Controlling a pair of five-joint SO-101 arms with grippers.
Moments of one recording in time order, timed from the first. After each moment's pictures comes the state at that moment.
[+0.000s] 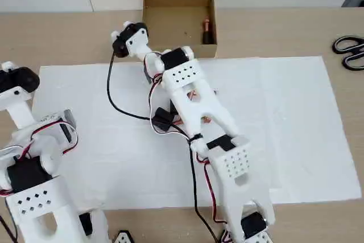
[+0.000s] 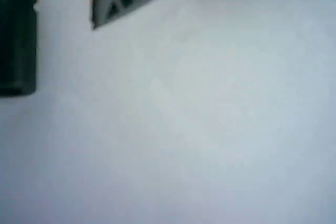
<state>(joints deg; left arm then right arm) -26.2 -54.9 42.9 73.0 9.4 -31.3 44.2 -44.4 72.7 20.4</state>
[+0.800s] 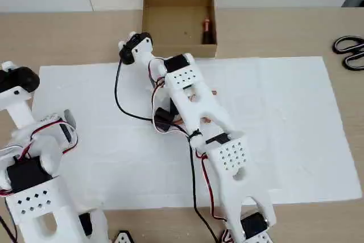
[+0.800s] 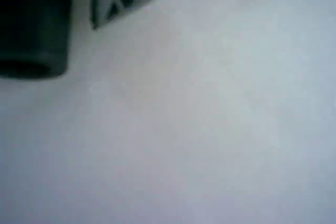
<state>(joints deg) -26.2 -54.9 42.9 73.0 9.2 -29.5 52.4 -45.5 68.8 22.2</state>
